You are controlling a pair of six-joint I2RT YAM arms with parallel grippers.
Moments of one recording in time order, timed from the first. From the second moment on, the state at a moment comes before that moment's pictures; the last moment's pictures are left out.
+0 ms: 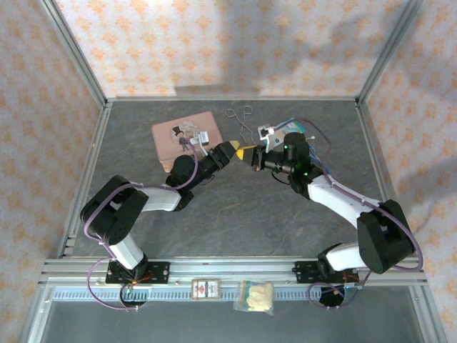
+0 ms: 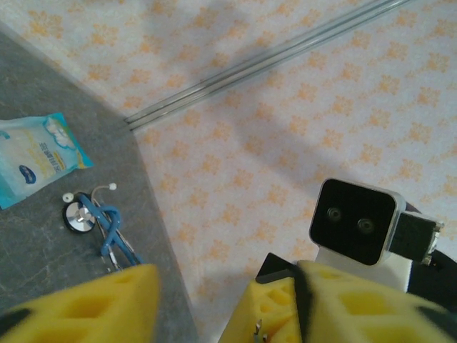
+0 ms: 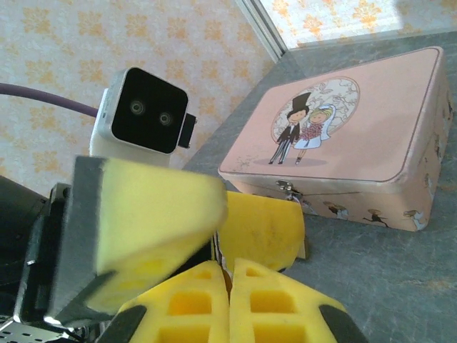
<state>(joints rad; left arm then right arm) -0.56 1.67 0.65 1.17 0.26 -1.20 0.47 1.37 0.79 0.33 -0.64 0.48</state>
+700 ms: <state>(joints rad) -0.56 1.67 0.65 1.24 0.27 -1.20 0.37 1.40 0.68 0.68 -0.77 0.79</state>
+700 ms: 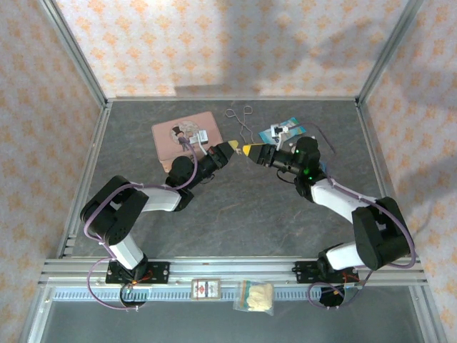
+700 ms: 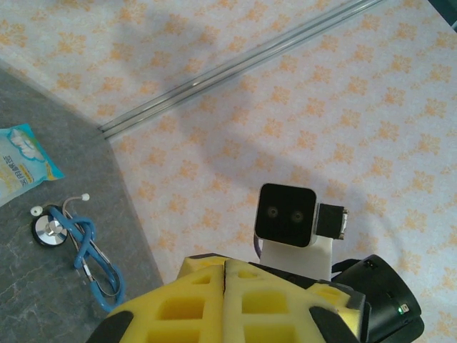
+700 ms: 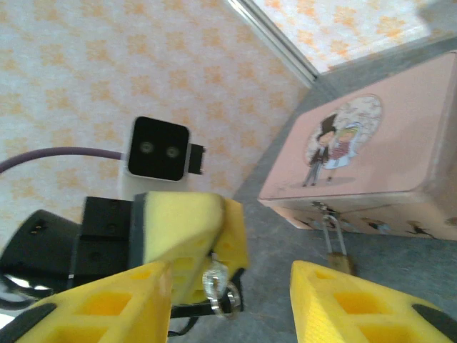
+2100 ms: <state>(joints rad) -0.47 1.58 0.54 1.25 0.24 -1.23 0.41 1.49 0.67 0.77 -0.80 0.82</state>
